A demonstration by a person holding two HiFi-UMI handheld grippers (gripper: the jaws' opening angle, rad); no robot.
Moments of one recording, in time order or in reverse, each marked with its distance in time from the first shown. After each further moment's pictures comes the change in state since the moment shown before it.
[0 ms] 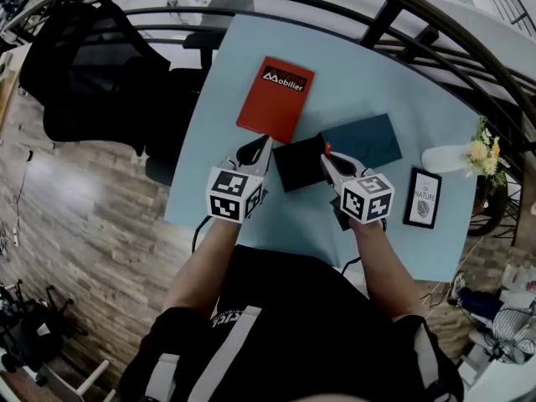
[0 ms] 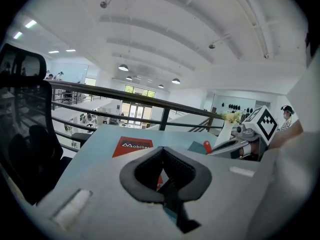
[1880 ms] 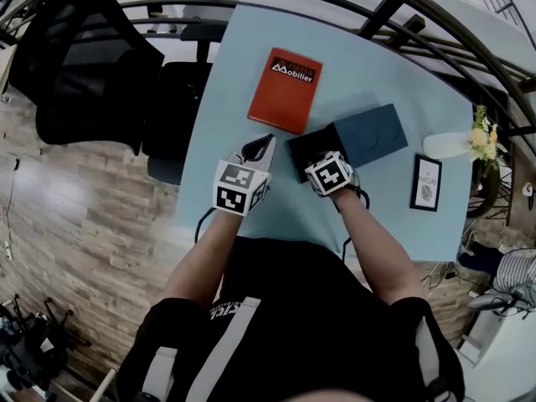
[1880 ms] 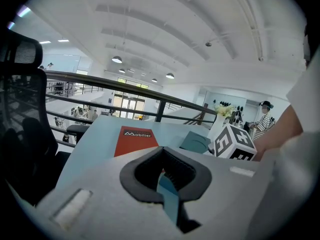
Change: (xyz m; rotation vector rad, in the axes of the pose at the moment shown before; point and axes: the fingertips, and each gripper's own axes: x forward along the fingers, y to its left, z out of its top) left arm -0.015 0.035 -0.038 0.004 0.073 -0.108; right arm 0.086 0.002 -0.133 -0.234 0.657 -0.209
